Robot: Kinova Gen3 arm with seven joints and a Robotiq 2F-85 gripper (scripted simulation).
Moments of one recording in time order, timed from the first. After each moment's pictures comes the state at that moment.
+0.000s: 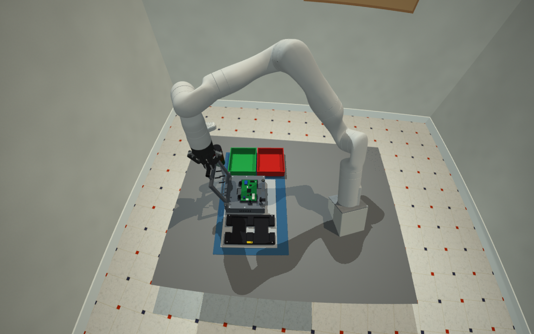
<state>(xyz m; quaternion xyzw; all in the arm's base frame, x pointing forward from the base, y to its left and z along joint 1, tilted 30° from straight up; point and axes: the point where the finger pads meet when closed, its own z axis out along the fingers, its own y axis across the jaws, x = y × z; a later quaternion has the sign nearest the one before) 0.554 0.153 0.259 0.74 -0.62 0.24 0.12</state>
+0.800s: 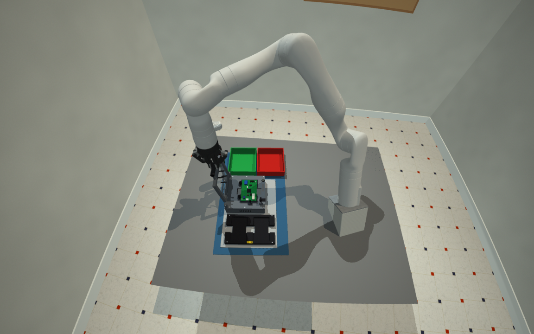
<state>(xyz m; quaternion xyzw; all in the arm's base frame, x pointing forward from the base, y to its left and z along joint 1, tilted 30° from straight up) 0.535 0.151 0.260 0.74 -0.62 0.24 0.11</state>
